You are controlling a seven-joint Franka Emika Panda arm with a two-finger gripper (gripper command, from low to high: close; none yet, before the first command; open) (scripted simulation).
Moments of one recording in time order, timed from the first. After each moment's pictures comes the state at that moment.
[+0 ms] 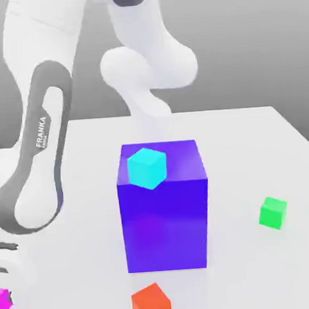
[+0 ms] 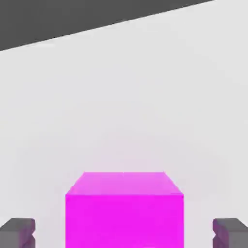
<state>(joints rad) -0.25 0.58 -0.34 -2.19 0.44 2.70 0.09</state>
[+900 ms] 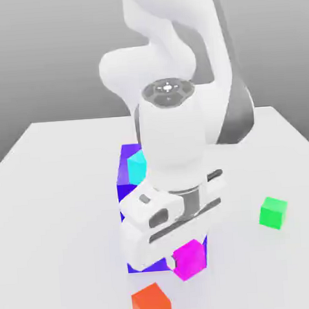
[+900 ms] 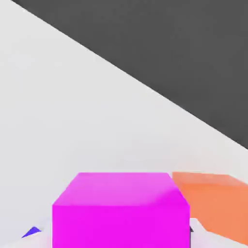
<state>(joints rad) 0.35 0.07 -0.06 -2.58 0.12 2.65 0.15</state>
